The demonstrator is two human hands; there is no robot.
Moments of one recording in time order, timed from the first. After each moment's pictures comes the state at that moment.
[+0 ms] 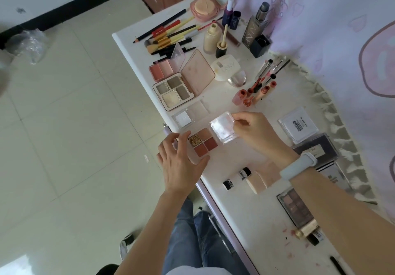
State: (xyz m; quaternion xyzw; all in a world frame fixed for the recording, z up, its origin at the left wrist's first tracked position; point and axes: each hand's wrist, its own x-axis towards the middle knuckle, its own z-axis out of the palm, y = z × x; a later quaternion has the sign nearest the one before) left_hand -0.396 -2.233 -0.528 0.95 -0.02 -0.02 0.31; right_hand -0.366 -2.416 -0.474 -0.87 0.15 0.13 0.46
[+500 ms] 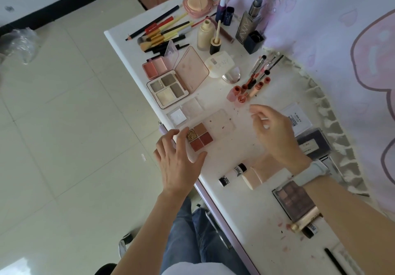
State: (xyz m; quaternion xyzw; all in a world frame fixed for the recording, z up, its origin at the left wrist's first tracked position) left_hand -0.399 -2.238 -0.517 0.96 -0.06 0.02 0.29; right_hand -0.394 -2.448 -0.479 -0.92 0.13 -0.05 0.37
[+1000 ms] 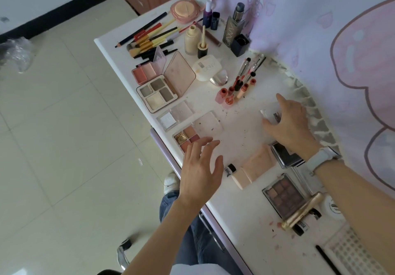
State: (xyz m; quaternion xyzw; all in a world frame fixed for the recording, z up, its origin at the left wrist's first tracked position) left_hand -0.422 -2.283 -0.499 0.90 -0.19 -0.01 0.38; right_hand -0.396 -2.515 -0.483 -0.95 0.24 0.09 0.18
